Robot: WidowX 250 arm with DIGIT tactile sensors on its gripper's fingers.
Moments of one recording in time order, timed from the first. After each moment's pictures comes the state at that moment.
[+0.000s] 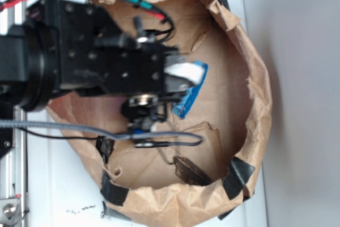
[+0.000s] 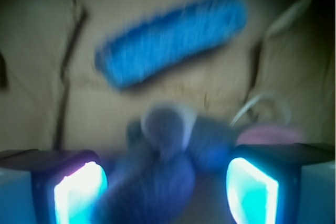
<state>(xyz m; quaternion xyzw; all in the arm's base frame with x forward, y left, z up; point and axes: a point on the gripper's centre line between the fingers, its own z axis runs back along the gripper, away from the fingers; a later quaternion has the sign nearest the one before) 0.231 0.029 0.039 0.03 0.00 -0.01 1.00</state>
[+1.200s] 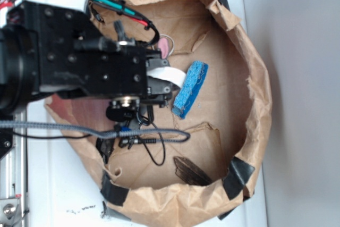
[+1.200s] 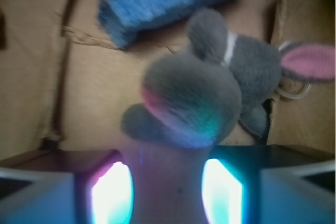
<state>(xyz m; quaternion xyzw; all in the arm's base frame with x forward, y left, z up) 0.227 0.027 0.051 0.00 0.00 0.00 1.00</state>
